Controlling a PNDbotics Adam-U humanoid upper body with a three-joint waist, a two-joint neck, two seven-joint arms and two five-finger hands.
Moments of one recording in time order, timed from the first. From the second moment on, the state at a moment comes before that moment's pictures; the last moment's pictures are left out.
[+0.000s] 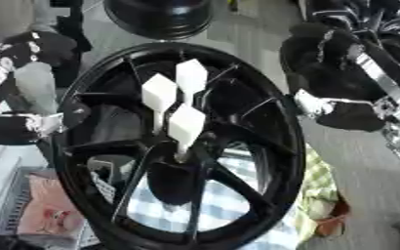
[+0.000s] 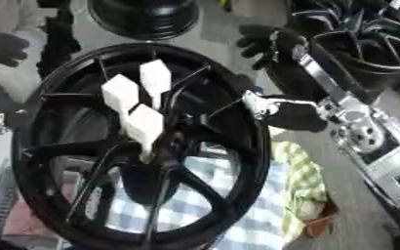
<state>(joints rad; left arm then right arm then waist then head) -0.20 0.69 -0.08 -1.98 -0.26 -0.14 -0.07 -0.50 -0.60 0.42 -1.86 0.08 -0.07 -0.05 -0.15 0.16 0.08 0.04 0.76</state>
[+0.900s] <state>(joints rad) -0.28 0.90 -0.22 -1.98 -0.32 -0.23 -0.21 -0.50 -0.60 0.43 -1.86 0.08 -0.07 -0.04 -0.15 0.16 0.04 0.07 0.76</state>
